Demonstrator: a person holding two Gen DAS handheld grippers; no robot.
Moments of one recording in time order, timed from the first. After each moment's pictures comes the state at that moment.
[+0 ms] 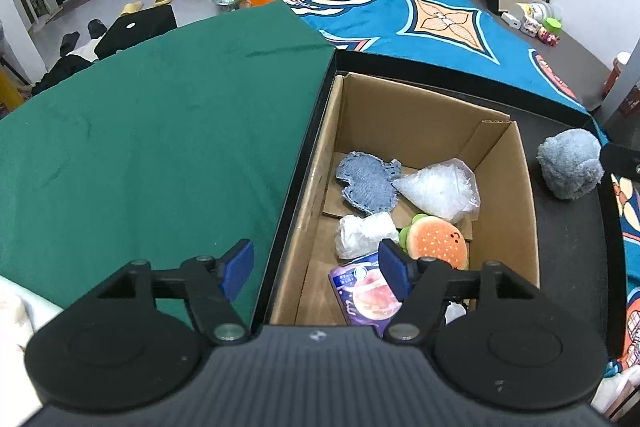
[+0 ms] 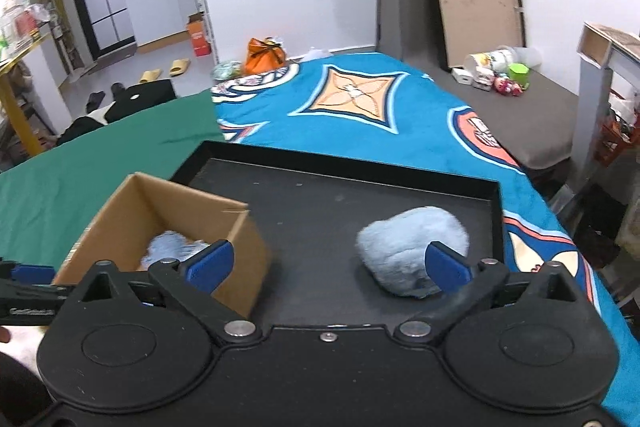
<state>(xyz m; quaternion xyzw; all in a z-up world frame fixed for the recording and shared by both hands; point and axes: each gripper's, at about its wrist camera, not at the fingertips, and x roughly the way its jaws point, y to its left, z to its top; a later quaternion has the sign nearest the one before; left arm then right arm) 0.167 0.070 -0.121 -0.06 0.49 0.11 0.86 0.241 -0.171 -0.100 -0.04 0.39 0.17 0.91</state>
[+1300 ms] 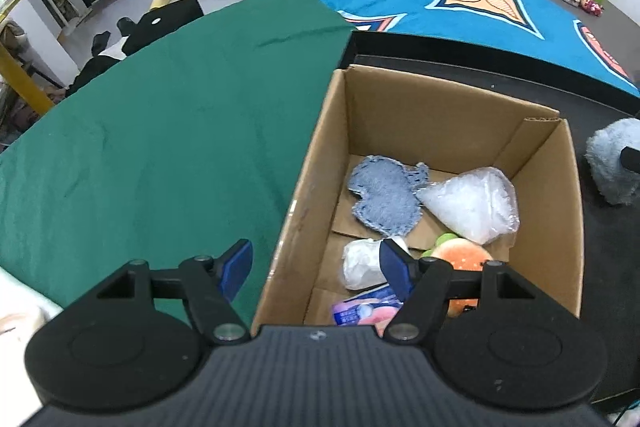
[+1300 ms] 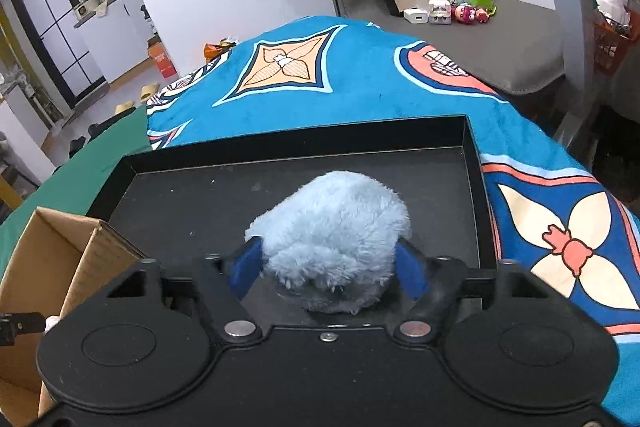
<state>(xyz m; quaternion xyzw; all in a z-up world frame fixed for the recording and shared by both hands) 0.209 0.047 -0.139 -0.02 0.53 0.17 0.83 0.309 -0.240 -0.185 0.06 0.42 0.14 0.90</state>
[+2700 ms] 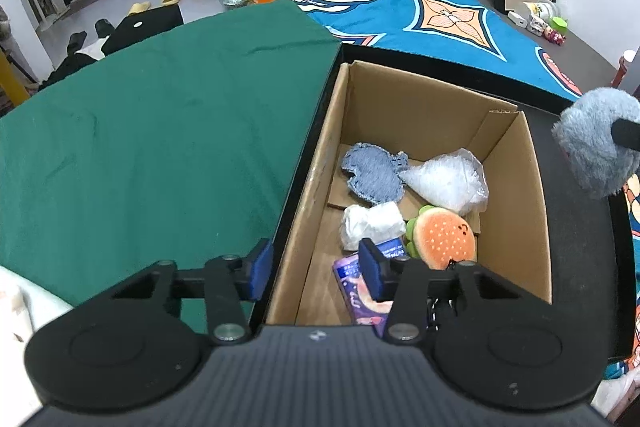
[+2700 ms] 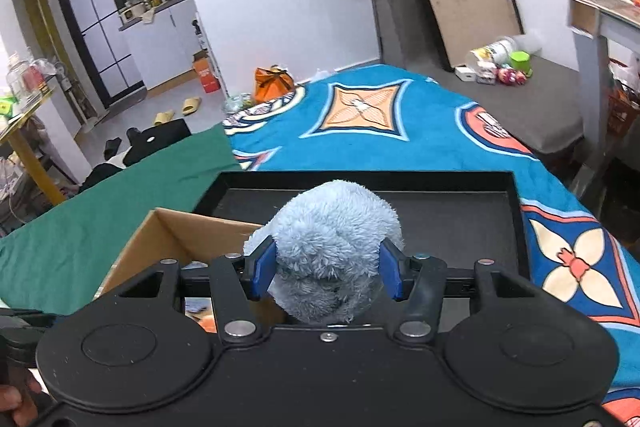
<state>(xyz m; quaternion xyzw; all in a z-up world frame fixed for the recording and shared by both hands) 0.158 0.069 -0.130 -0.07 0.49 0.12 0.86 0.240 -0.187 -0.100 0.04 0.37 0.18 0.91</state>
